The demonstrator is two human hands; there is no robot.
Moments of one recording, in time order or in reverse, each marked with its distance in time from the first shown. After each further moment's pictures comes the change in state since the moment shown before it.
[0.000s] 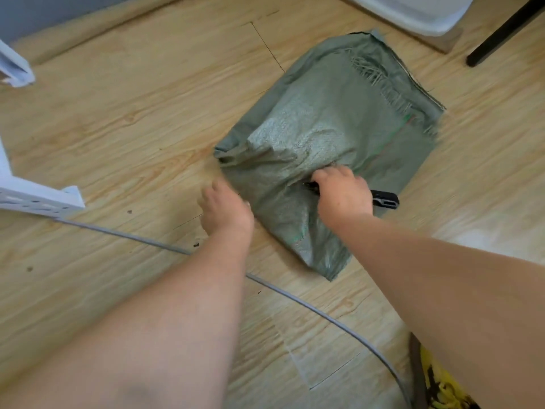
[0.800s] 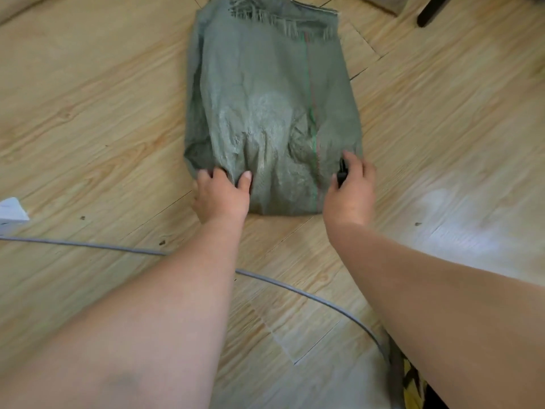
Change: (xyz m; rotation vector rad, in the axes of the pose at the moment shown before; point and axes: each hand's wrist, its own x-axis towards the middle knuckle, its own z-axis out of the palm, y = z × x) left_hand -0.006 0.023 0.045 -0.053 0.054 0.196; right_hand -0.048 0.047 0.032 0.644 0.412 0.613
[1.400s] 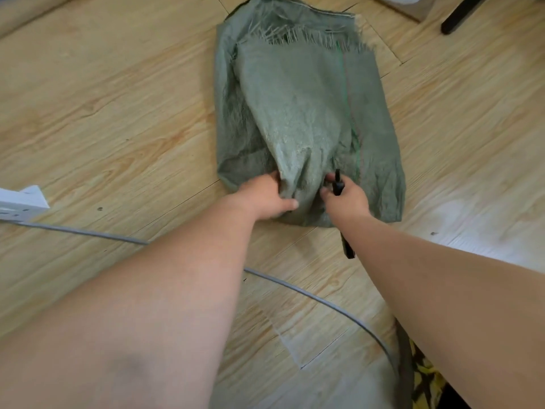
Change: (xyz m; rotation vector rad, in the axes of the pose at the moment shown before) left_hand 0.000 0.027 -0.014 0.122 -0.585 0.359; right_hand 0.008 -0.005 0.019 0.151 -0.434 0.212
